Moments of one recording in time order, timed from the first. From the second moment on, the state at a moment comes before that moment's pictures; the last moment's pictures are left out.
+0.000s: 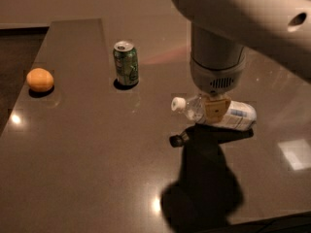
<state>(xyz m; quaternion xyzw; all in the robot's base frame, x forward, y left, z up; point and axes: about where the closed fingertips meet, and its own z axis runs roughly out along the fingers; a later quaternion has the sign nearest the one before) 0.457 -0.130 0.913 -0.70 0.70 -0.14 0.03</state>
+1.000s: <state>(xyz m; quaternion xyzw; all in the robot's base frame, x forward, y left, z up) 0.436 -0.123 0.893 -0.71 0.70 -0.10 0.04</state>
